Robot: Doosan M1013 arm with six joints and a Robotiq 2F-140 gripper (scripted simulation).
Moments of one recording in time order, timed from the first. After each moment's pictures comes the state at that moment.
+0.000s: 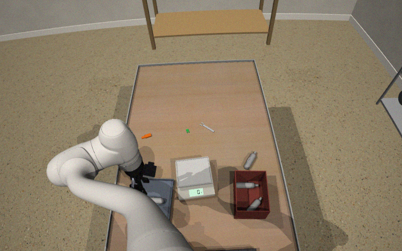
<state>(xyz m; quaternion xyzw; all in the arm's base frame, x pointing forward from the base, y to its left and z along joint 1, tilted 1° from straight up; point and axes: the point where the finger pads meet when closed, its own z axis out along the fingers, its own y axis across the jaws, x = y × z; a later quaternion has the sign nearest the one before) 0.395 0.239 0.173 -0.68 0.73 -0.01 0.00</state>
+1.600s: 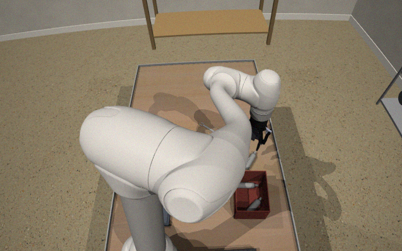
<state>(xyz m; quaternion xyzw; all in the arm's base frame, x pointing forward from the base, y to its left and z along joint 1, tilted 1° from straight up) 0.596 -0.264 0.172 0.29 0.96 0.00 0.01</state>
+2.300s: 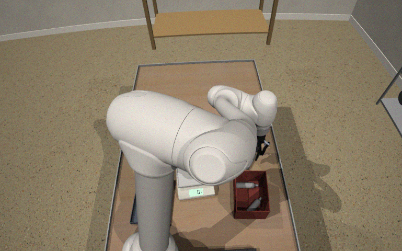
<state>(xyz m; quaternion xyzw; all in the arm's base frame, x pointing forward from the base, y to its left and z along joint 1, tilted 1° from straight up) 0.605 -0.277 0.059 0.29 0.96 0.00 0.01</state>
